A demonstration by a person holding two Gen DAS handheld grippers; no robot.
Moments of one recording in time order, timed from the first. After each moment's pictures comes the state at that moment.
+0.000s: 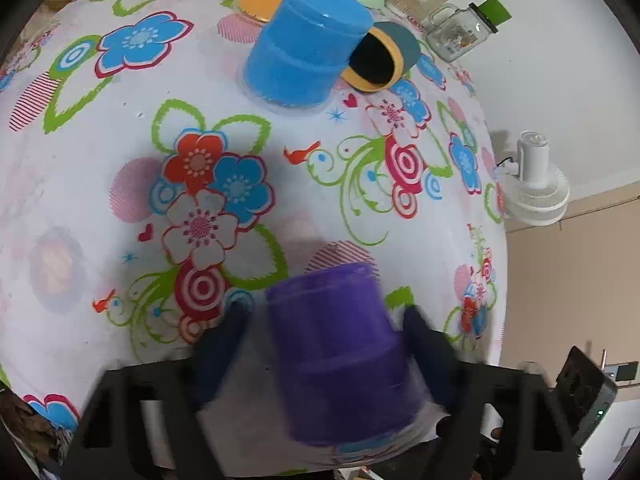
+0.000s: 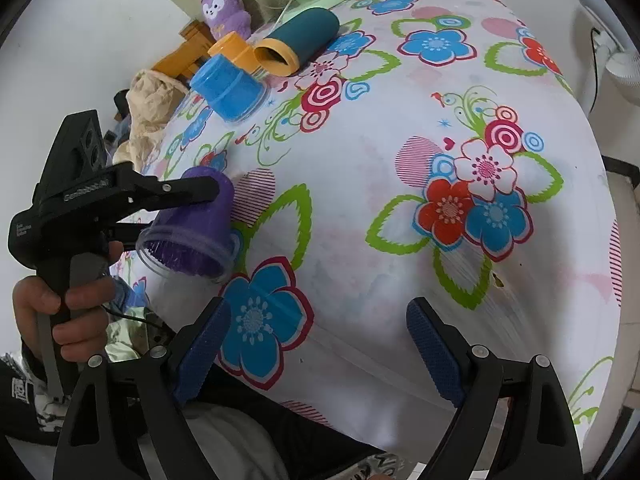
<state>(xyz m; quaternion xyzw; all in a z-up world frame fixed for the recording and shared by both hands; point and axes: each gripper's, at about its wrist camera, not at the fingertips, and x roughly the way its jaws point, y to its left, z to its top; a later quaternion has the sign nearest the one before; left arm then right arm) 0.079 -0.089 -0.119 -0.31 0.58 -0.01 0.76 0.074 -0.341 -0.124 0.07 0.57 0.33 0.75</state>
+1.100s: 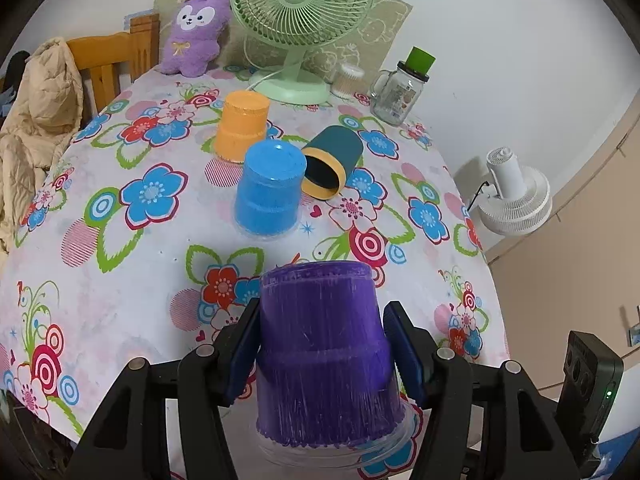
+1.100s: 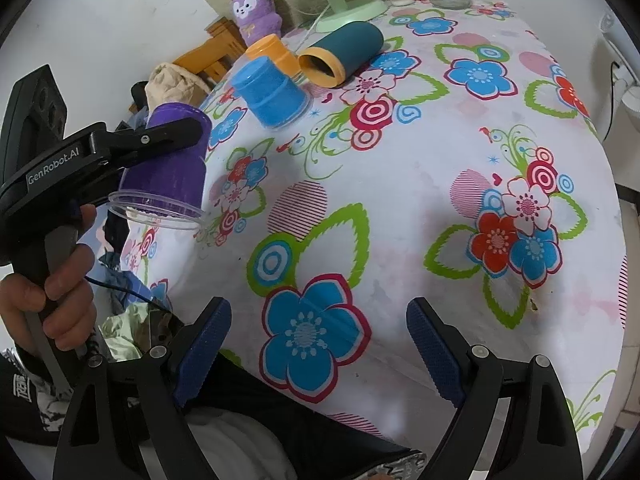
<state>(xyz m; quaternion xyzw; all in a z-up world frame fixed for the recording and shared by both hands) 0.064 -0.090 -0.041 -0.18 0.46 0.00 0.87 0.063 -0.310 -0.102 0.05 0.55 0.36 0.75</state>
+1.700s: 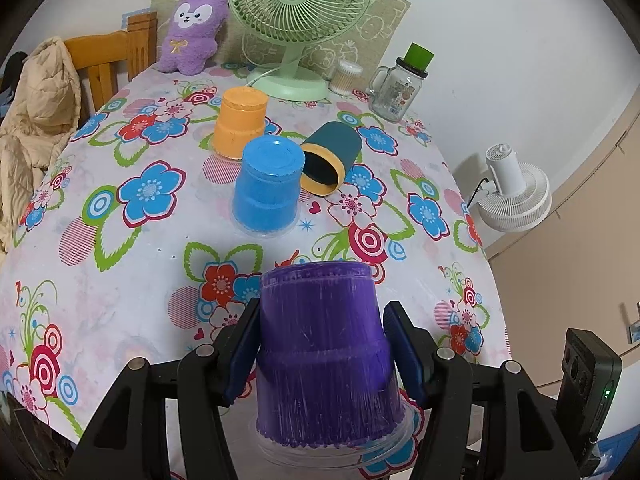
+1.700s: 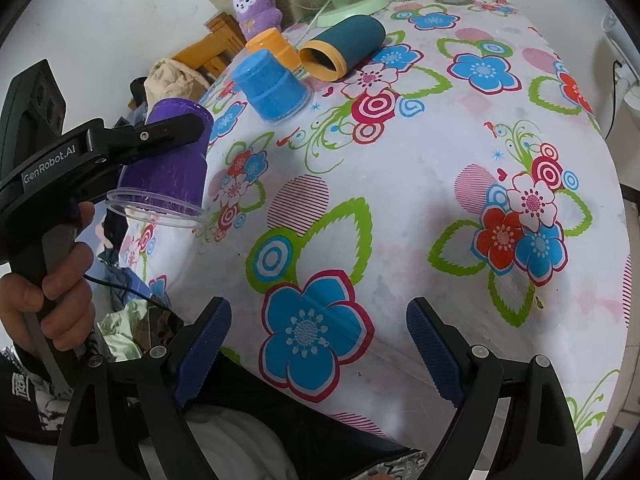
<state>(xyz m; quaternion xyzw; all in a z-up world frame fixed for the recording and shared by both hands) 0.064 -0.092 -0.042 -0.18 0.46 0.00 0.87 0.063 -0.306 -0.105 0.05 0.56 0.35 0.75</state>
